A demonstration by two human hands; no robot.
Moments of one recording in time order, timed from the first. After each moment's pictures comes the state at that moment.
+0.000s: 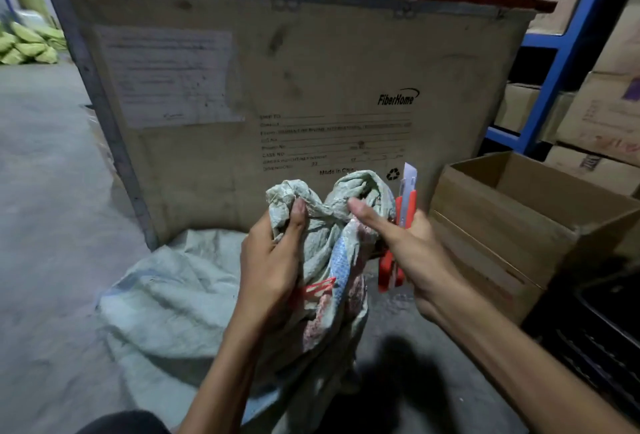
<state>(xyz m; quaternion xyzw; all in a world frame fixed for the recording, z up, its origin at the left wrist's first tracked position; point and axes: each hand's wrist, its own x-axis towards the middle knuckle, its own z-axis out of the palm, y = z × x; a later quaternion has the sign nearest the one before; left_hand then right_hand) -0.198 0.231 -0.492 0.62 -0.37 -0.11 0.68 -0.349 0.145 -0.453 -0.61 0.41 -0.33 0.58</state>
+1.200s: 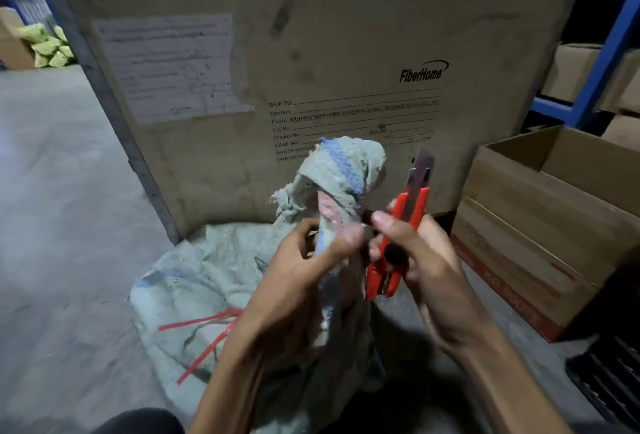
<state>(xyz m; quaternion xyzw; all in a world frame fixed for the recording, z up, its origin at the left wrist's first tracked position) -0.216 0.230 -0.479 0.55 -0.37 -0.38 0.64 -0.353 0.156 -0.461 -0.56 0.19 -0.38 0.72</state>
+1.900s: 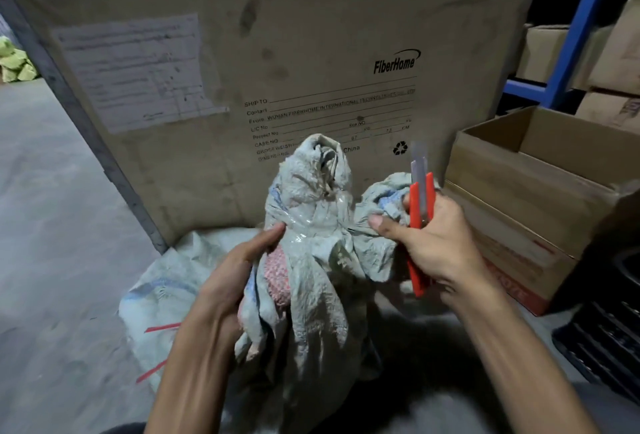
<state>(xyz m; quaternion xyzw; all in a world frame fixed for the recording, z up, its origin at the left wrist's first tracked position) -0.190 0.244 -0.472 0.47 -0.11 -0.54 0.68 -0.364 0.113 -0.469 -0.63 0.43 -0.40 0.50</state>
